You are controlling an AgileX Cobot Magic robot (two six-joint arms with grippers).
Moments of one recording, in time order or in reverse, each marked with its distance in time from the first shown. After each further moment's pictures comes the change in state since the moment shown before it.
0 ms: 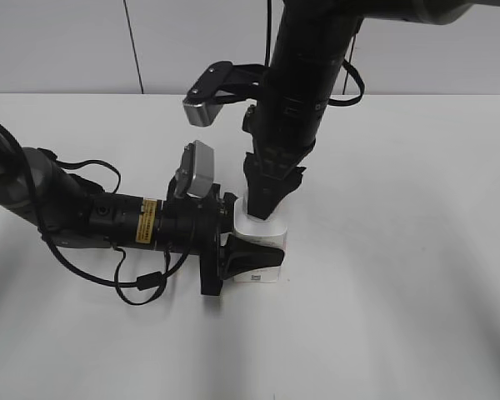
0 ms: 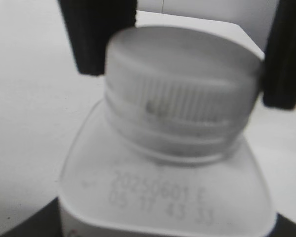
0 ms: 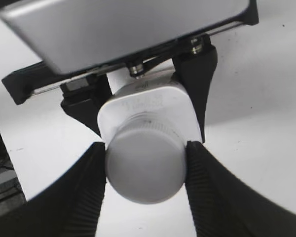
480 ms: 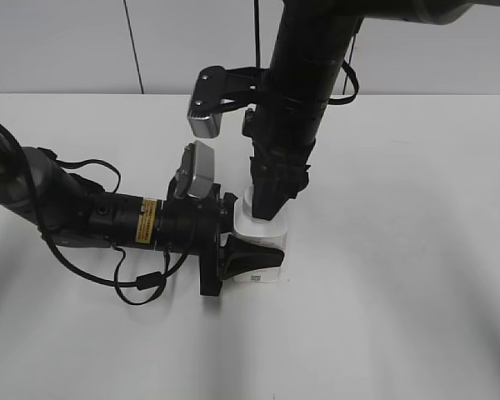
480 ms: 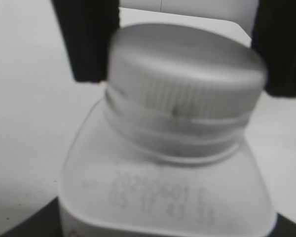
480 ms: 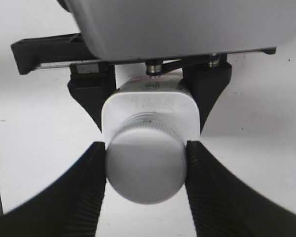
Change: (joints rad) left arm 0.000 0.000 -0.002 0.015 0.002 0.001; right arm 0.000 0.000 0.000 0.001 0.001 -0.216
